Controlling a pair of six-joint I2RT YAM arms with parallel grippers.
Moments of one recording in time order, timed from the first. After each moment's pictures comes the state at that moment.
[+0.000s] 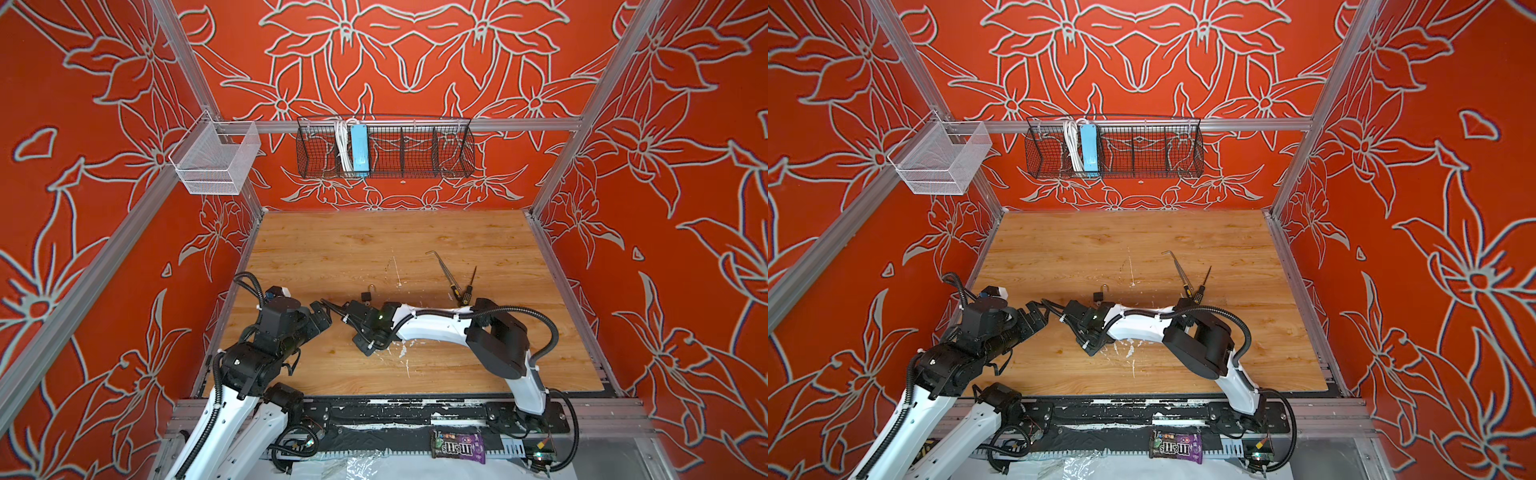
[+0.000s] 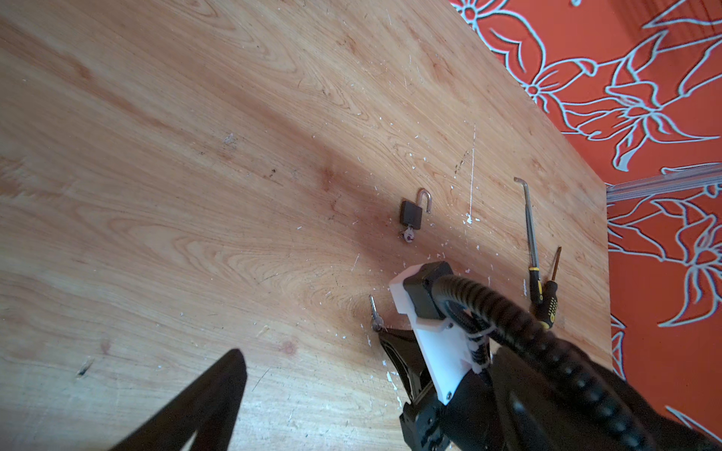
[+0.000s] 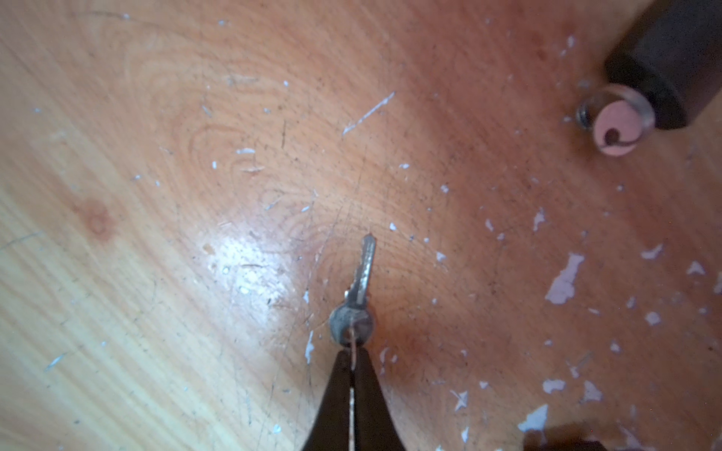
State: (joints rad) left arm -0.29 0.57 0.73 -0.92 -0.09 -0.87; right arm 1.15 2.09 1.50 -0.62 0.11 0.32
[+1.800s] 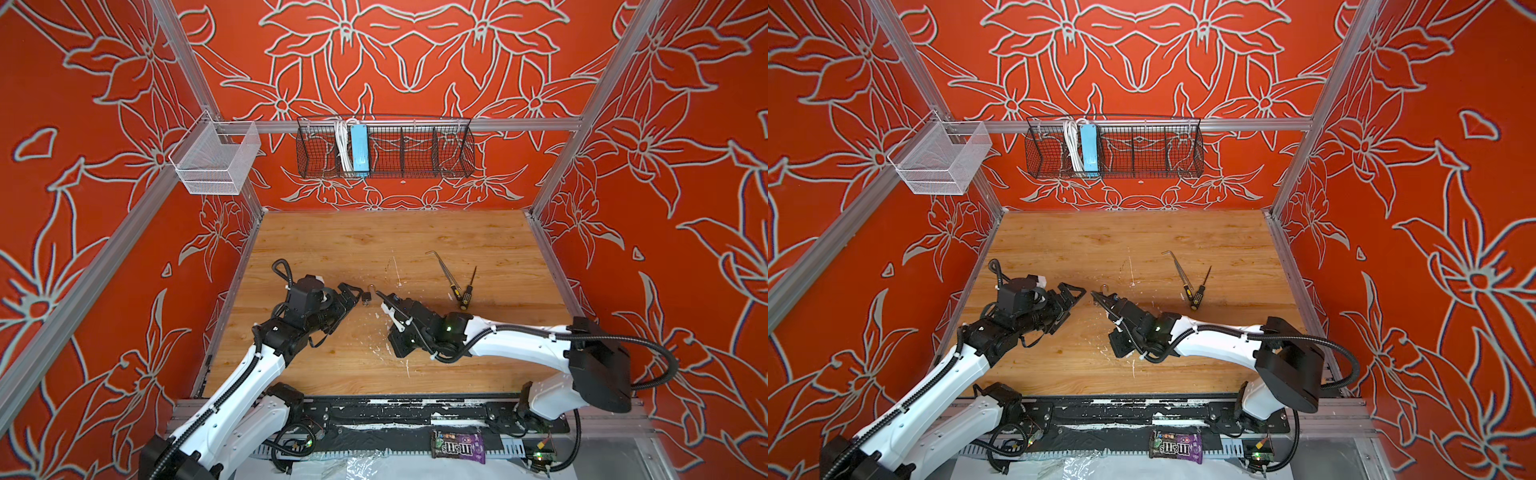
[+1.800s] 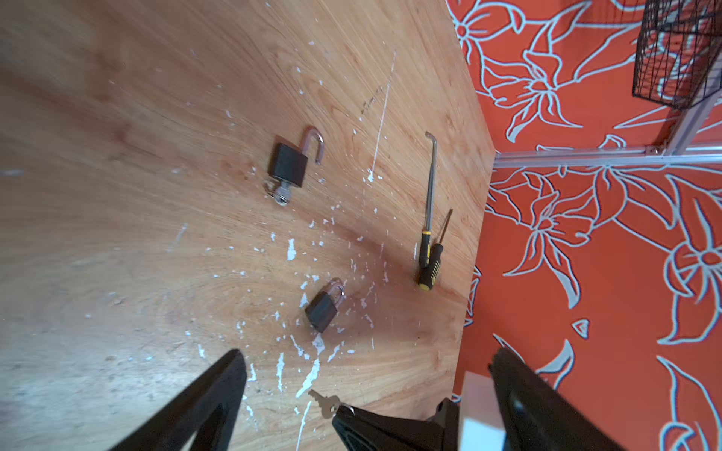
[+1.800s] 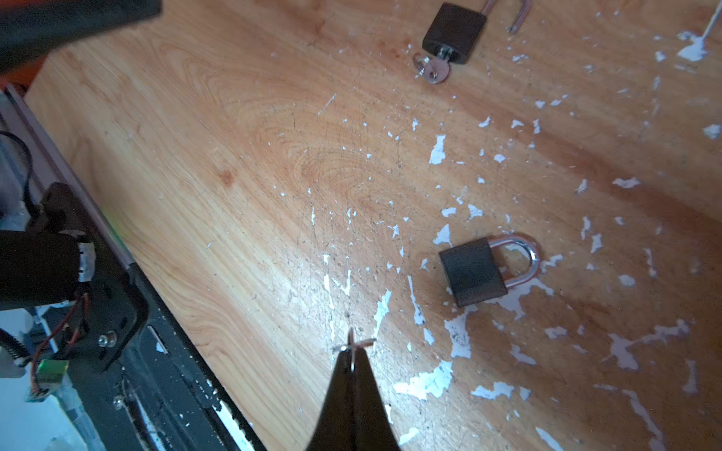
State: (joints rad) left arm -0.36 0.86 0.62 -0.39 0.25 -1.16; right arm 1.08 1.48 0.91 -0.30 0.00 0.52
